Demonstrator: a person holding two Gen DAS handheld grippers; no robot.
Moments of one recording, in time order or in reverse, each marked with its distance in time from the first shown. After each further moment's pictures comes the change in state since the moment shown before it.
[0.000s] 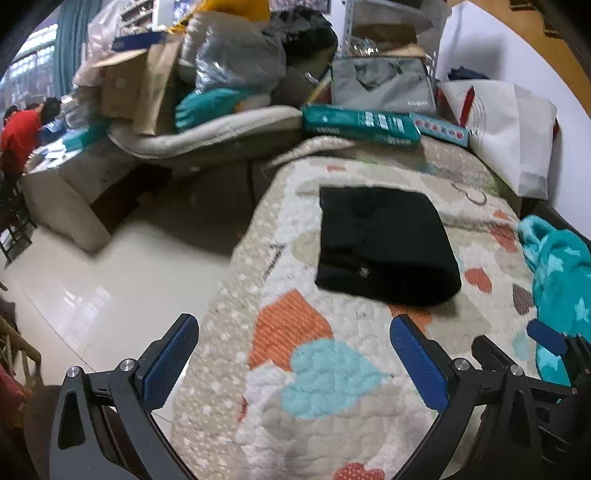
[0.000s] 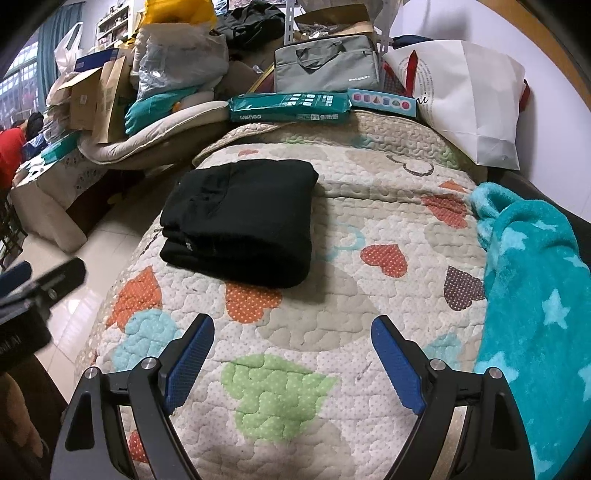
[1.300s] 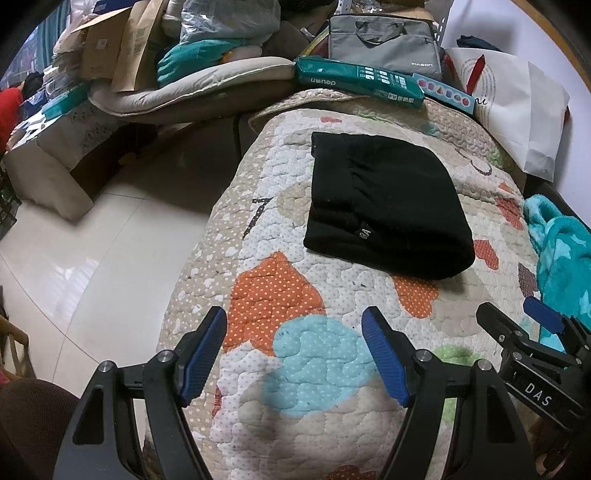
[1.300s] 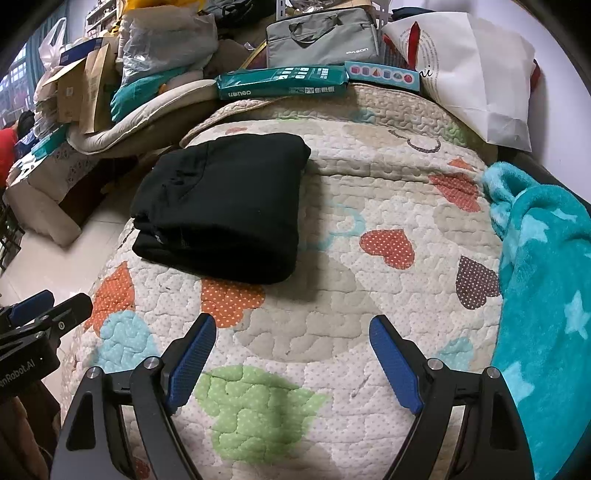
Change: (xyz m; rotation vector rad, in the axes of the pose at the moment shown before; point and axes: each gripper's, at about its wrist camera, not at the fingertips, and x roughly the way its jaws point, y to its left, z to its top) left arm 0.044 -0.001 -0.004 -0.022 0.157 -0.042; right arm 0.042 -0.018 0.010 0.023 0.086 0.012
